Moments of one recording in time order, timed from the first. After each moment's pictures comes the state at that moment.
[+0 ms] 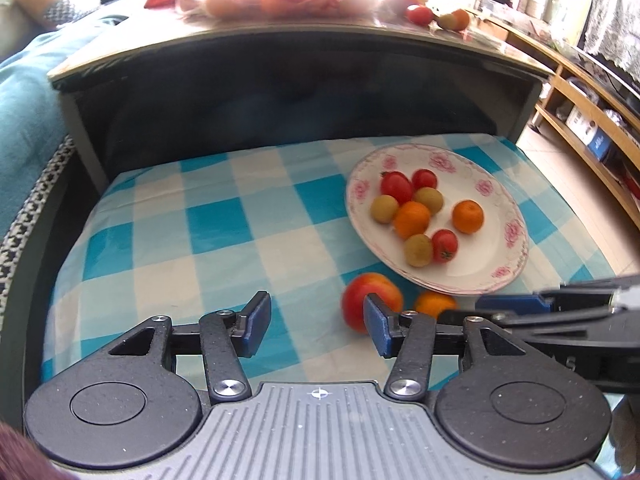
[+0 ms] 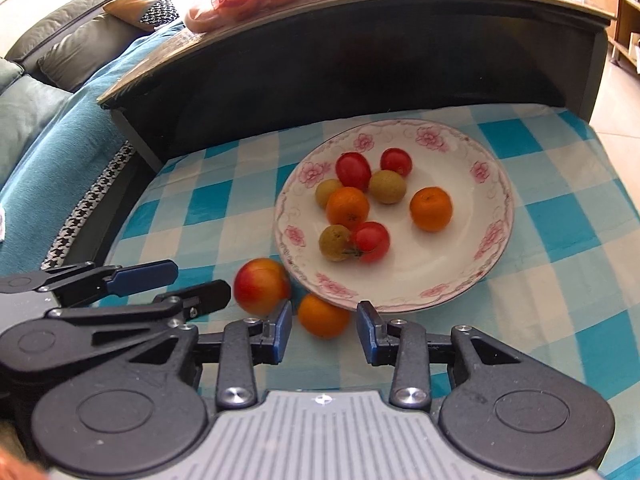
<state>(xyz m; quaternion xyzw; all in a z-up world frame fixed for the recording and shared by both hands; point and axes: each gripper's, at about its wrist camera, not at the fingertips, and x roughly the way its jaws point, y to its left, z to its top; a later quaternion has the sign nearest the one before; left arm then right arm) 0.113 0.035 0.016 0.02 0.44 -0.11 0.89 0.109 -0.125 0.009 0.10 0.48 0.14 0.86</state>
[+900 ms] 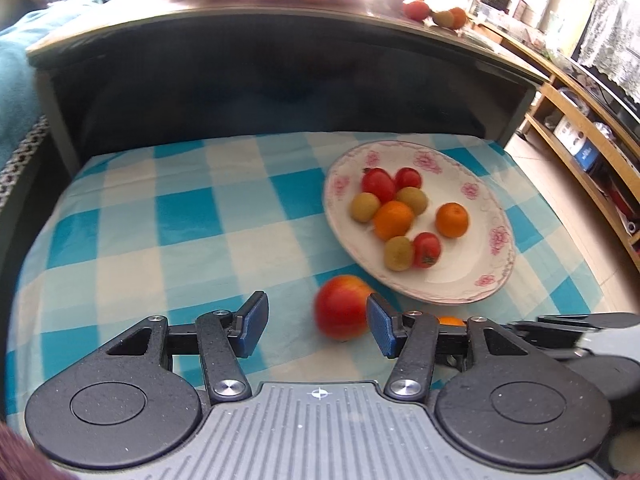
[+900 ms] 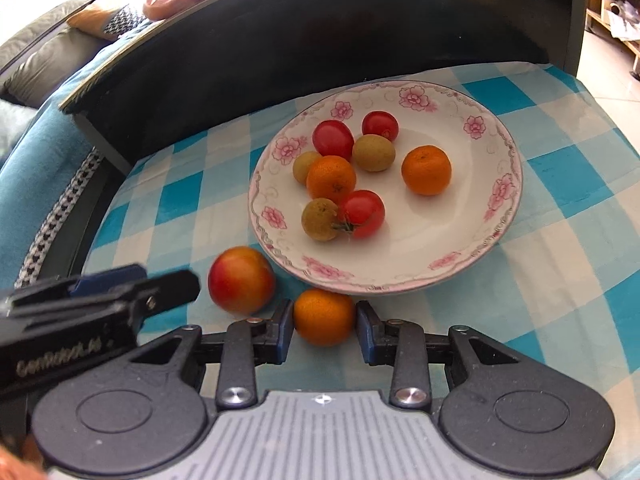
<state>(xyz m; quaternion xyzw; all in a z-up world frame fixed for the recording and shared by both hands) 0.123 0.021 0.003 -0.01 0.45 -0.14 0.88 0.112 -0.120 -0.018 0.11 0.49 0.10 0.86</state>
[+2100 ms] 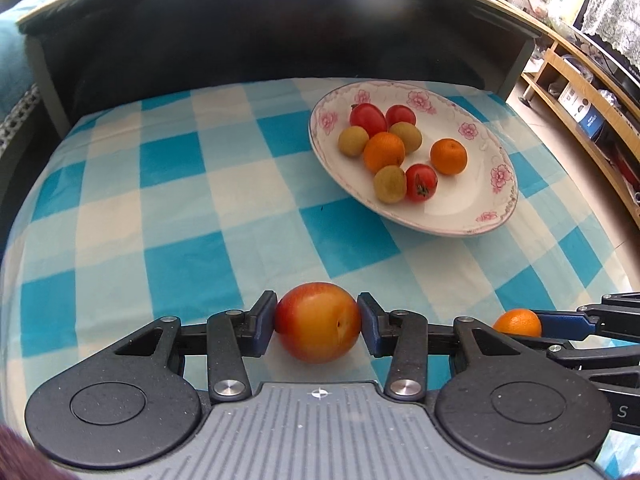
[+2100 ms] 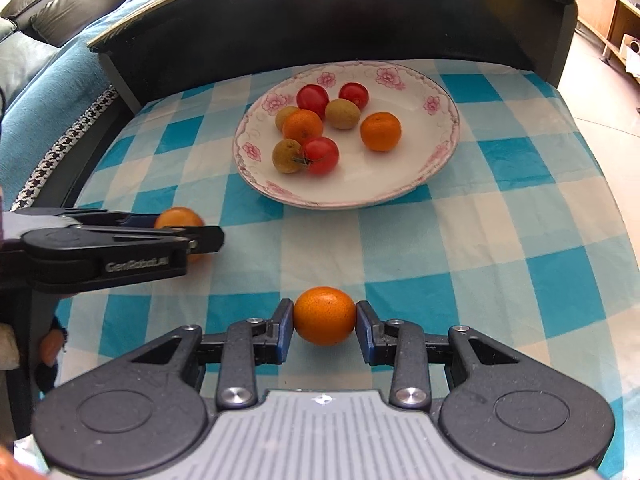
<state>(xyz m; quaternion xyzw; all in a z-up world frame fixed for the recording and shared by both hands) 0.100 0.013 -0.024 0.01 0.49 -0.13 0.86 0.068 -0.152 -0.003 0.04 0.52 0.11 0.85</state>
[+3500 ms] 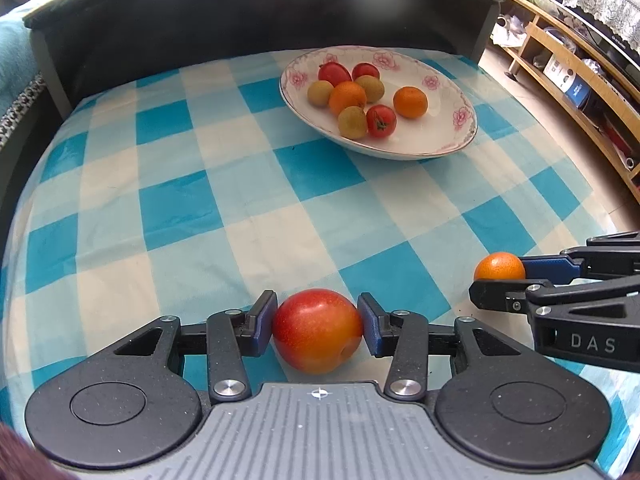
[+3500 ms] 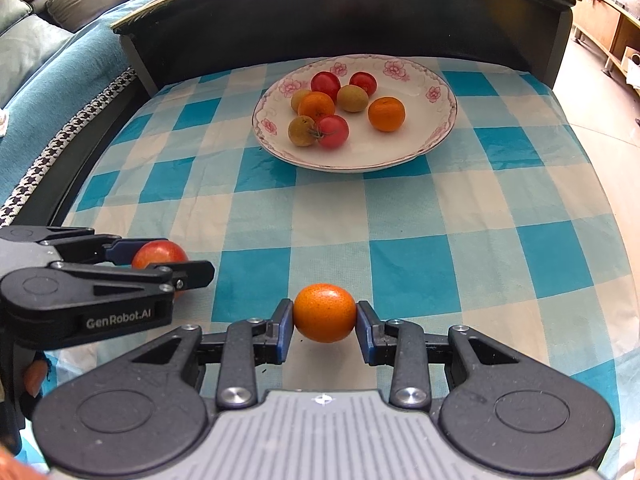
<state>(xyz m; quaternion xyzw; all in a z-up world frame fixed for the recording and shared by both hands) 0.052 0.003 -0.028 0.04 0.49 -0.14 0.86 0.036 -0.147 -0.002 0.02 0.51 0.12 0.85</state>
